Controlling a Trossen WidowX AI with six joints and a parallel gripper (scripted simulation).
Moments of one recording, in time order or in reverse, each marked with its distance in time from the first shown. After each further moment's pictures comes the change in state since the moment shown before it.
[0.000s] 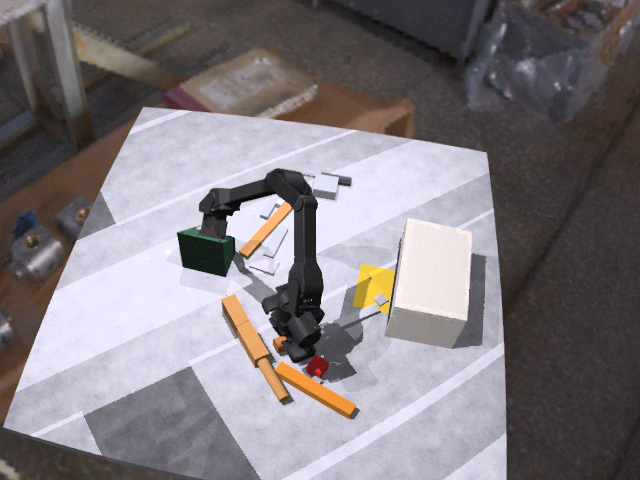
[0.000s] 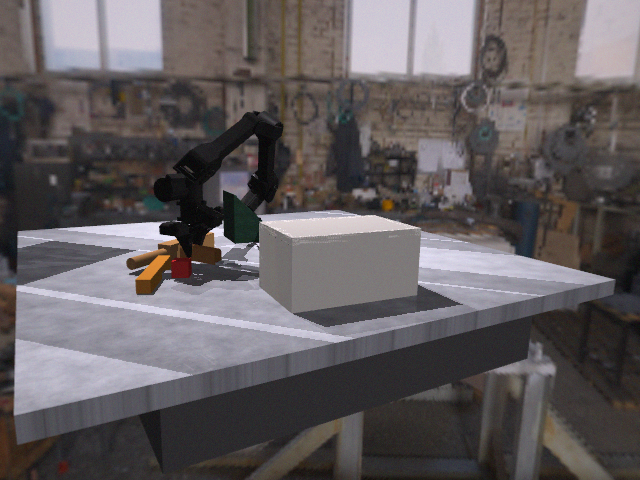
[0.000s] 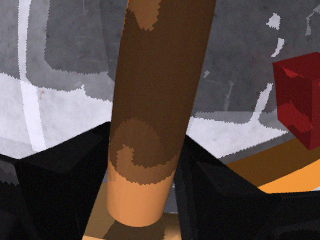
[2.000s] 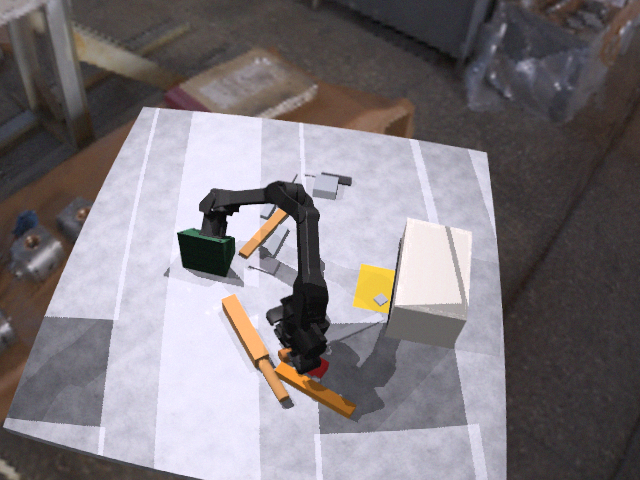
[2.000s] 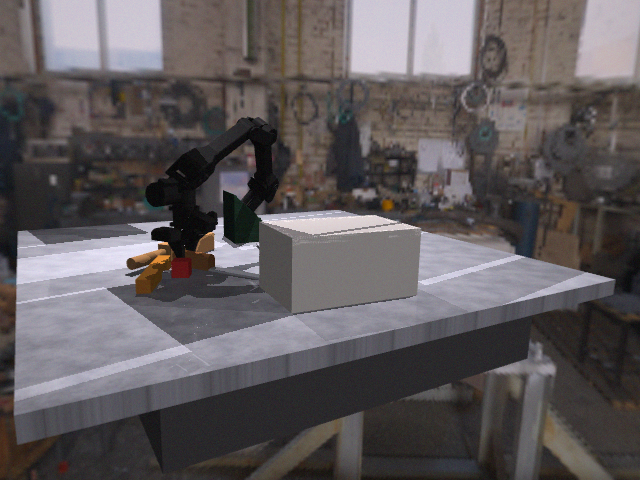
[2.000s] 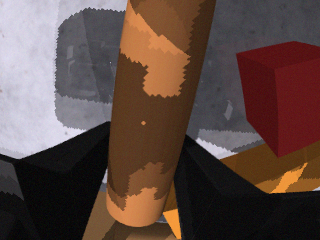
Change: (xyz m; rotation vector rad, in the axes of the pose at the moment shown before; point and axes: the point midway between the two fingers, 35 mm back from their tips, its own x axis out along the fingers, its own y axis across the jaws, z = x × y) arm 0.009 -0.029 0.000 -0.013 -0.007 -0.010
